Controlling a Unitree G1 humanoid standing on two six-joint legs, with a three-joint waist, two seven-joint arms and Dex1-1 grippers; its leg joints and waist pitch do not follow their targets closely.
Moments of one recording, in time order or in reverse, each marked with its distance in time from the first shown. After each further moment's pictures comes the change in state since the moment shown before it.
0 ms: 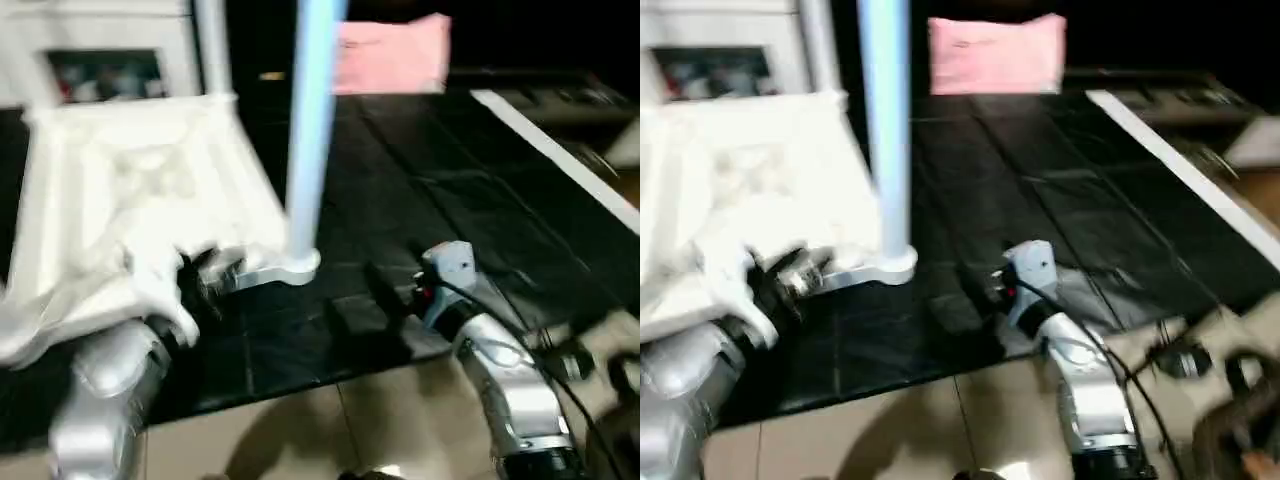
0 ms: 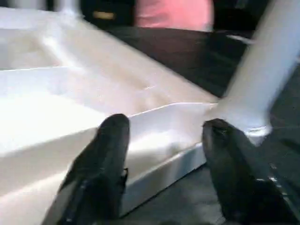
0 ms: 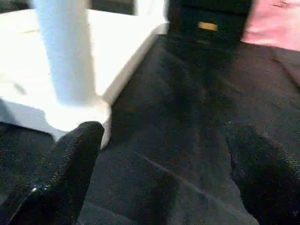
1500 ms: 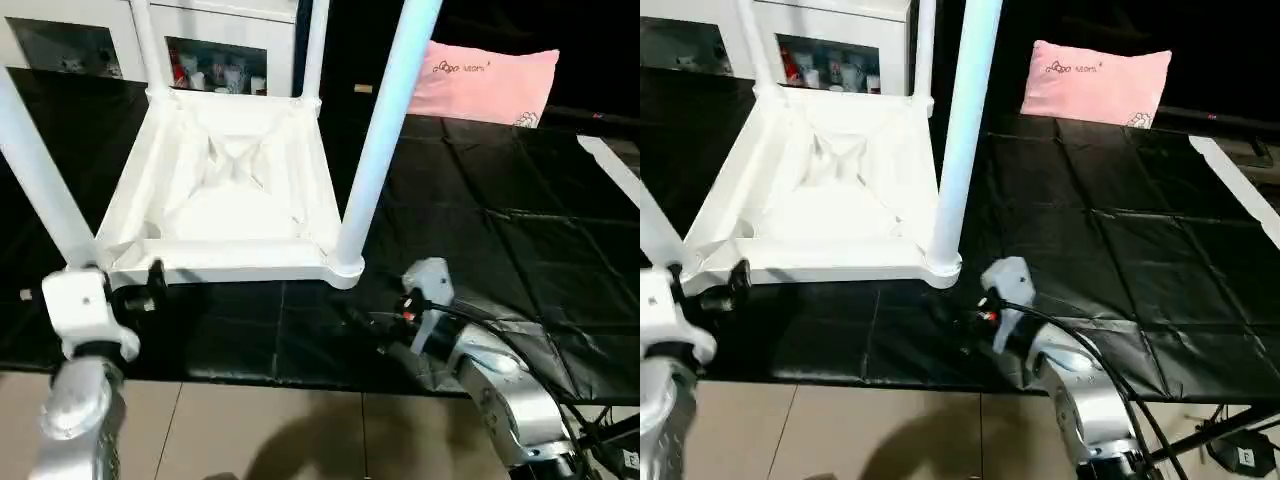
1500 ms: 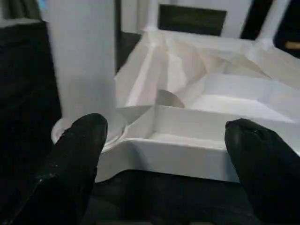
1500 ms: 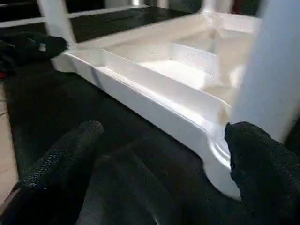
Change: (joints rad) left arm 0.107 -0.104 0.166 -0.040 0.085 -0.164 0.379; right arm -0.028 -0.073 0.098 0.009 0.135 0.023 0.297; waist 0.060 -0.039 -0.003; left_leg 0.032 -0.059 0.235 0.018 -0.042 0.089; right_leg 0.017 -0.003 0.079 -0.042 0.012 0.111
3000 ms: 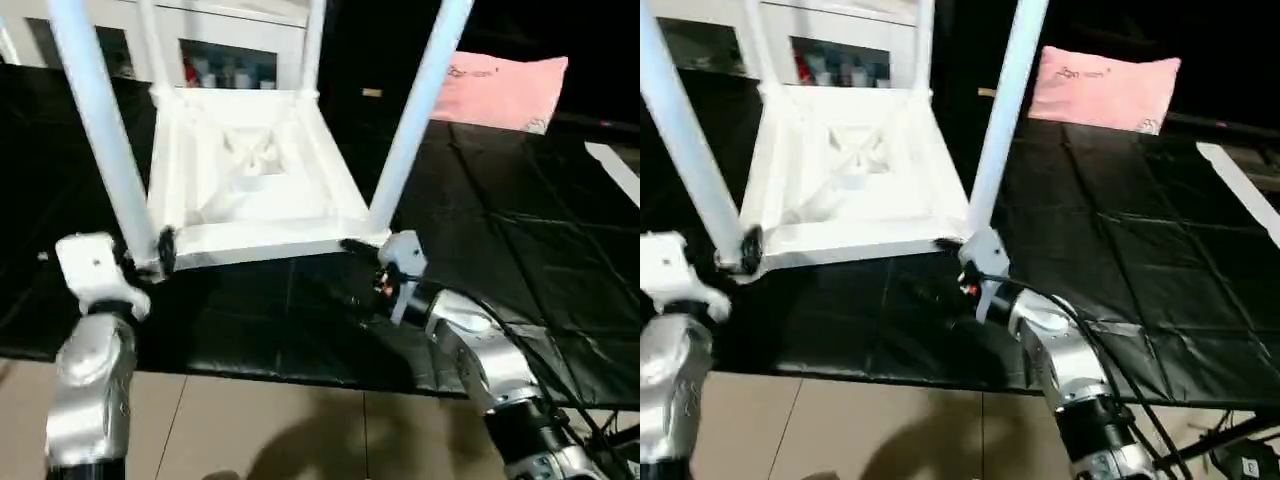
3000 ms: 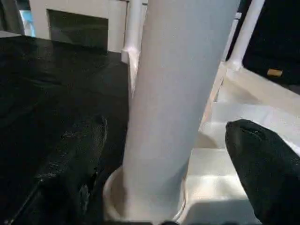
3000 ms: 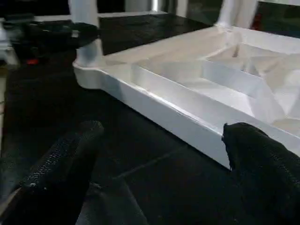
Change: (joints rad) left arm -0.270 0.114 -0.007 0.287 -0.096 -0.043 -0.101; right arm -0.171 0.011 0.020 0.225 -0.010 -0.112 0.056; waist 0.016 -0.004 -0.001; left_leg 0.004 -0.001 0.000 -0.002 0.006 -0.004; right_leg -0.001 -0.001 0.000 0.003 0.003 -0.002
